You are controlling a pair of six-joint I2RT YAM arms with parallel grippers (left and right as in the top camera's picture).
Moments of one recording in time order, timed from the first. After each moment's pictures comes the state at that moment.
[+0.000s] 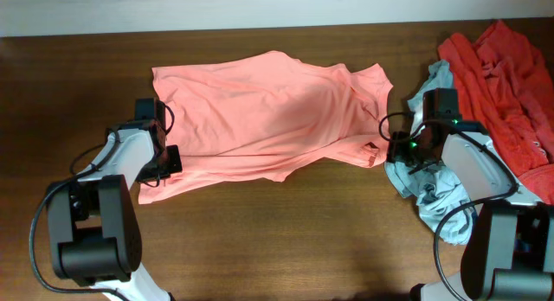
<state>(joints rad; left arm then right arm) 0.05 1.89 1.15 -0.74 -0.19 -0.17 -0.11 1.69 1.06 -0.69 -0.10 0.16</state>
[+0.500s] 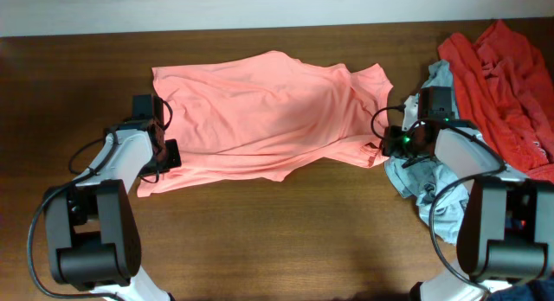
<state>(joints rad) 0.05 1.87 1.15 -0.69 -0.19 -0.17 -0.11 1.80 1.07 -0.51 -0.19 0.09</state>
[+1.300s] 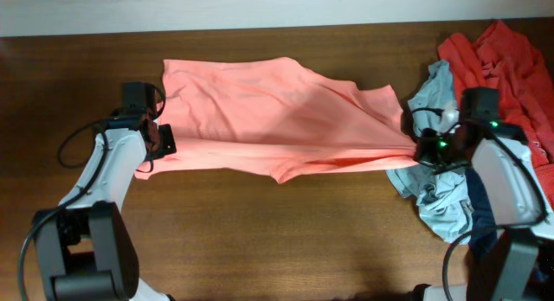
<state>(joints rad) 0.05 1.76 1.20 -0.69 -0.19 -0.17 -0.26 1.57 1.11 -0.84 -0.22 0.13</state>
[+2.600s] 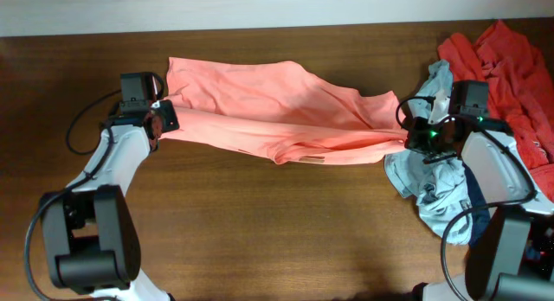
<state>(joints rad) 0.05 1.85 1.21 -0.32 -0.12 -0.17 -0.22 1.67 1.11 -0.64 -0.25 0.14</state>
